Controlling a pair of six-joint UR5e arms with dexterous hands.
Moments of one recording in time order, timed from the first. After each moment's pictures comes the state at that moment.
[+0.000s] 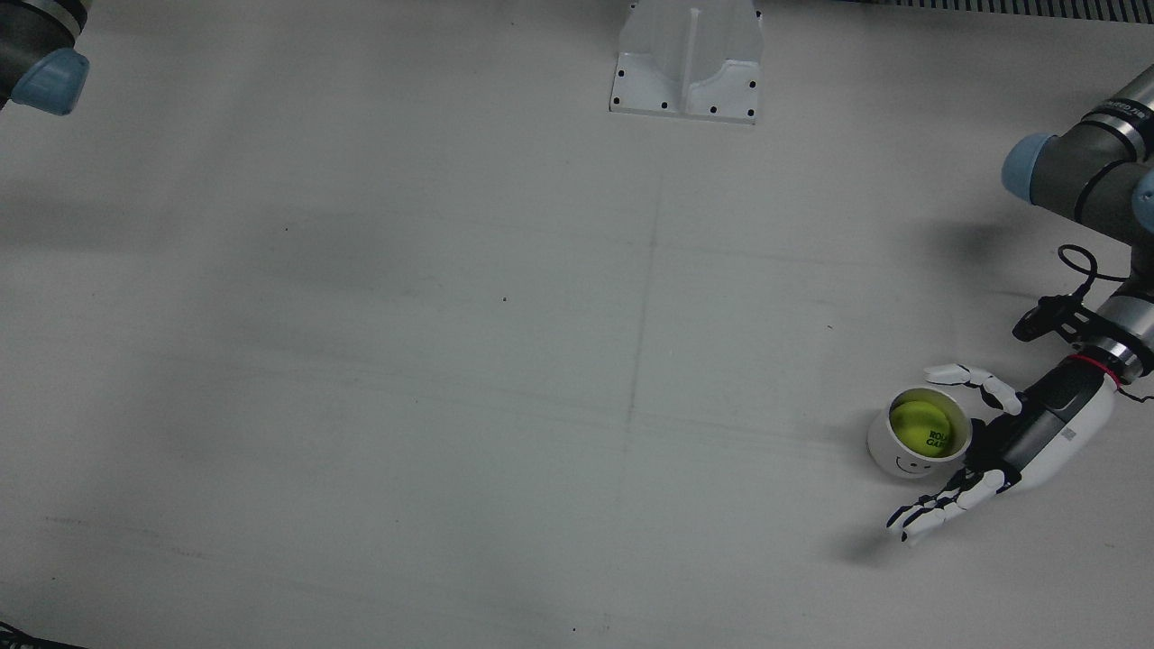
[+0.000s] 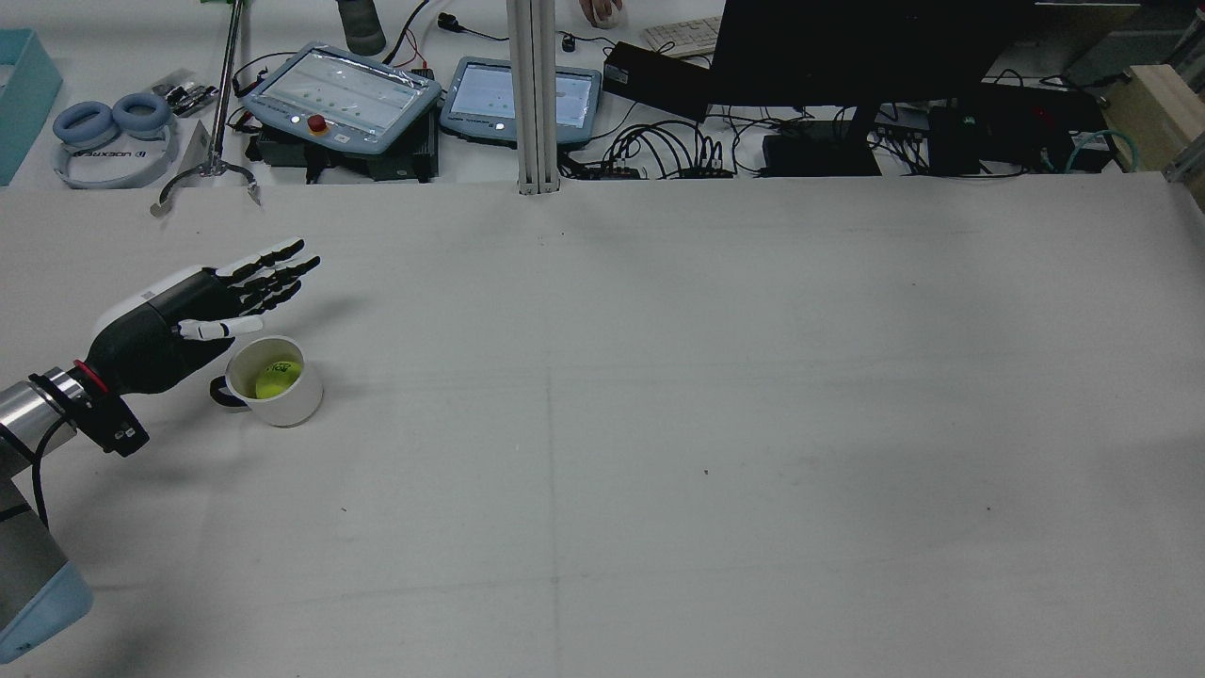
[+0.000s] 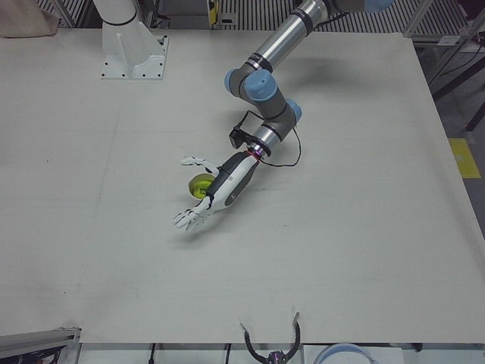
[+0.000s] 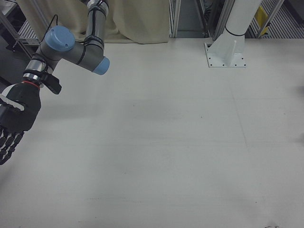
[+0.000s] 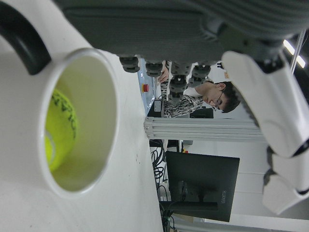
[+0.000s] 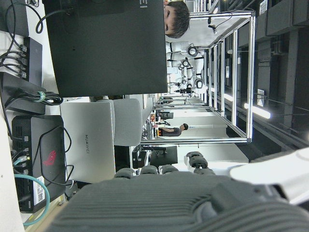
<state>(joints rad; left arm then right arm) -0.78 -1.77 -1.63 -0.06 1.40 0.19 1.48 -1.44 1.46 -3.32 -1.41 0.08</state>
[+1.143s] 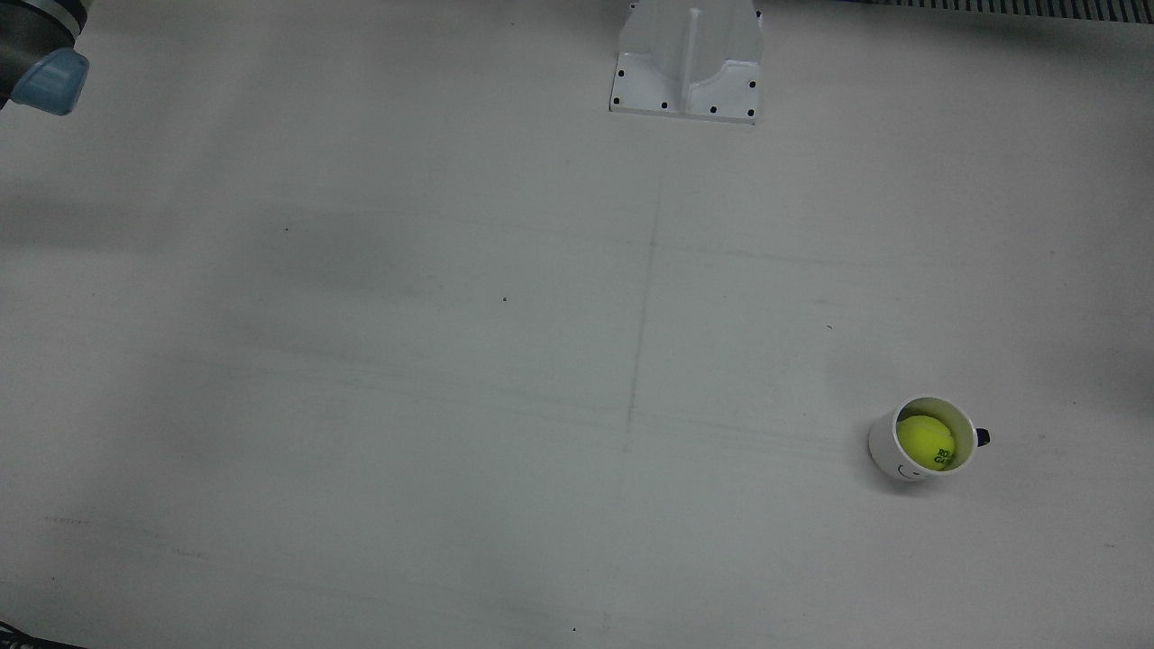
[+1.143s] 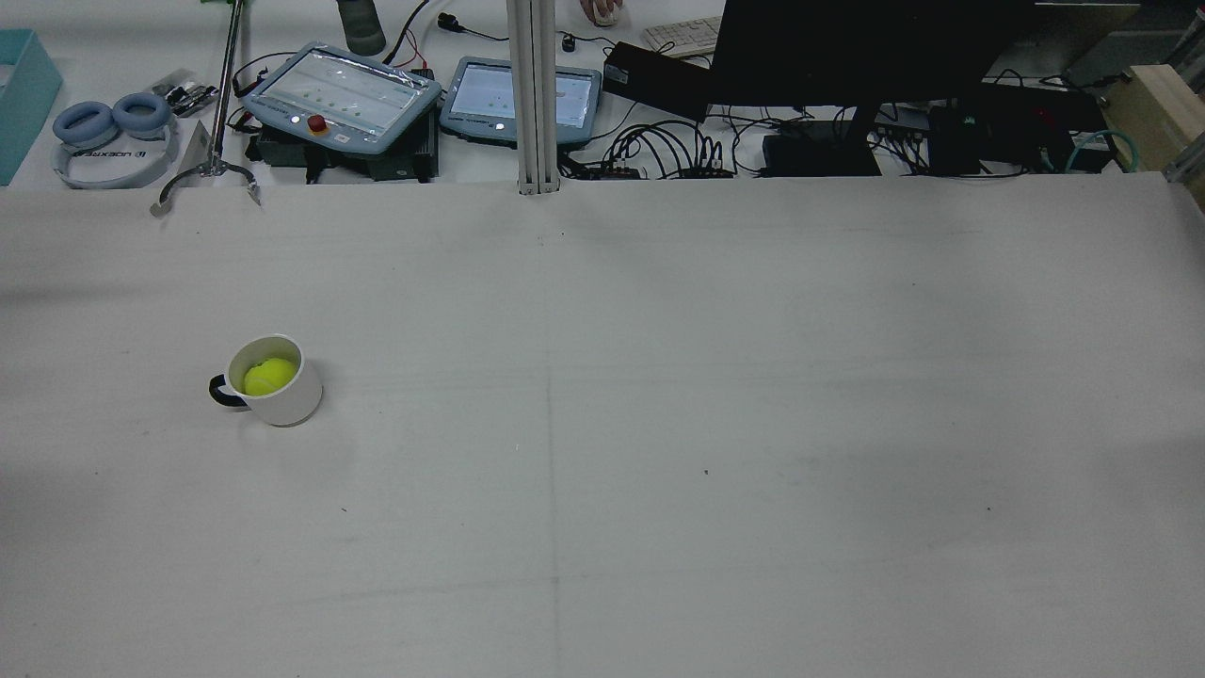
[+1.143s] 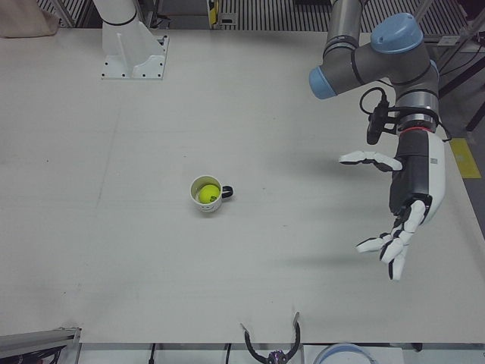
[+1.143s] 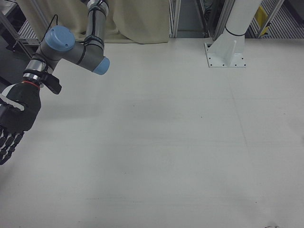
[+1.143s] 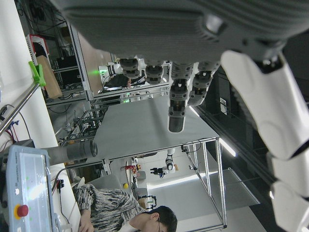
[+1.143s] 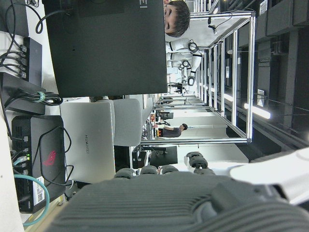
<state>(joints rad) -1.45 -1.74 -1.57 -0.07 1.60 0.20 1.48 -1.44 1.46 -3.32 -1.41 0.08</state>
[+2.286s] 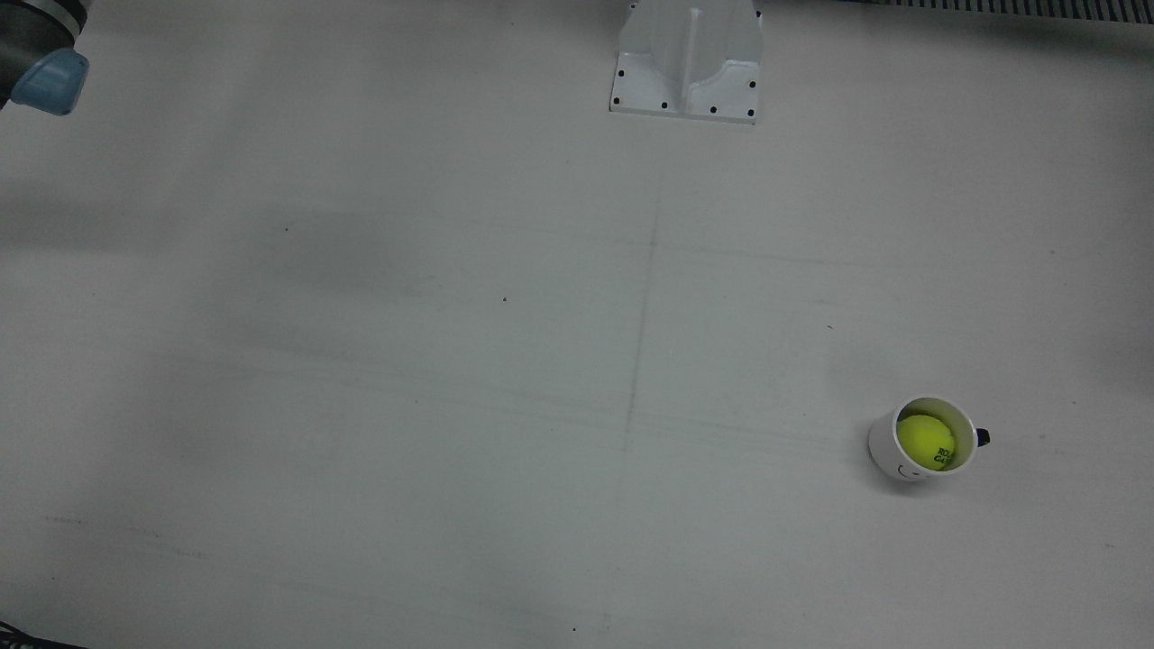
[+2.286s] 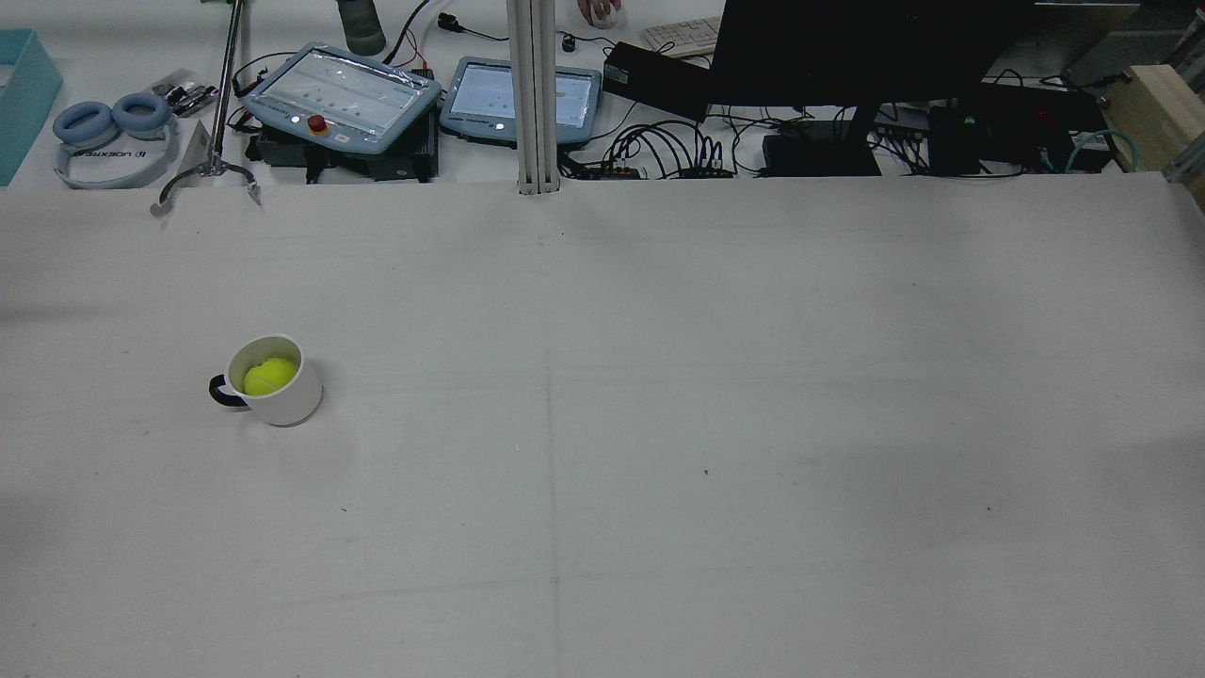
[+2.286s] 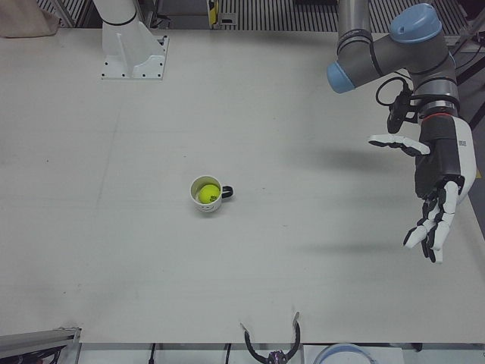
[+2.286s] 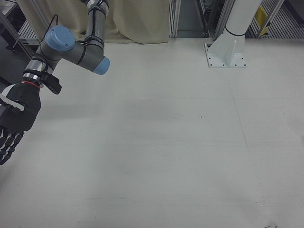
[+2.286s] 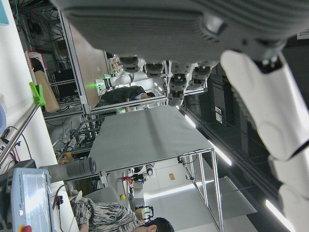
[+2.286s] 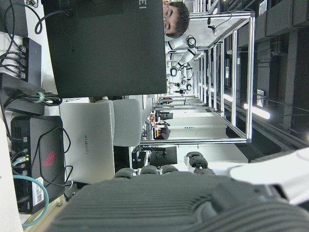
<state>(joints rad) -1.49 -1.68 -1.57 -0.13 1.62 0.20 1.48 -1.44 1.46 -3.32 -1.41 0.08</state>
